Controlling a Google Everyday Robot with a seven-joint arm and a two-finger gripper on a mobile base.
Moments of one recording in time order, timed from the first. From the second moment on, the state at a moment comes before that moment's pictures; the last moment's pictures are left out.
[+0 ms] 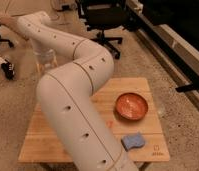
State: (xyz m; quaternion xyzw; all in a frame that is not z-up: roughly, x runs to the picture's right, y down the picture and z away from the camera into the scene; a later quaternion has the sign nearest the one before) arm -0.258 -0.091 0.774 -0.16 -0.31 -0.79 0.50
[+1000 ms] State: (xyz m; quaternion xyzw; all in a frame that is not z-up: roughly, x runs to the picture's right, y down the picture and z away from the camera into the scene) arm -0.279 -0.054 0.794 -0.17 -0.32 -0.80 0.48
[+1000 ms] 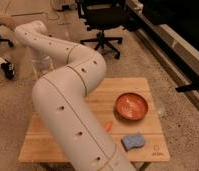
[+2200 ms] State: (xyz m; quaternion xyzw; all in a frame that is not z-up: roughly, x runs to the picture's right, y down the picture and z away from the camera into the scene) arm -0.285 -0.026 0.819 -0.18 -0.33 -0.80 0.48
